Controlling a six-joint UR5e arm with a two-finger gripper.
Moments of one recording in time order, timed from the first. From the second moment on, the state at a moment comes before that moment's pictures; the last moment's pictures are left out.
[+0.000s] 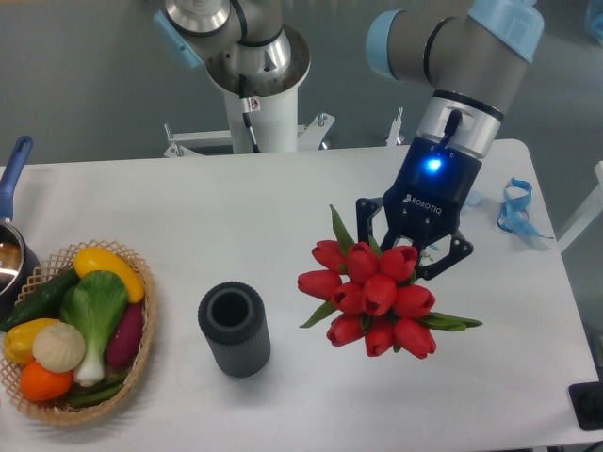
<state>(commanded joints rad) 2.71 -1.86 -1.48 -0.85 0.70 1.03</state>
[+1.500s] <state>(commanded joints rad) 2.58 -1.95 -1.52 -0.76 0.16 1.10</state>
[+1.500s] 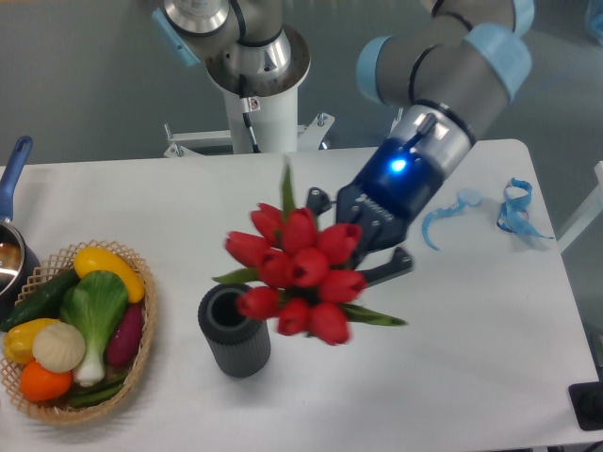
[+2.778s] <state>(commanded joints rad) 2.56 -1.89 -1.62 -0.75 0.04 1.15</state>
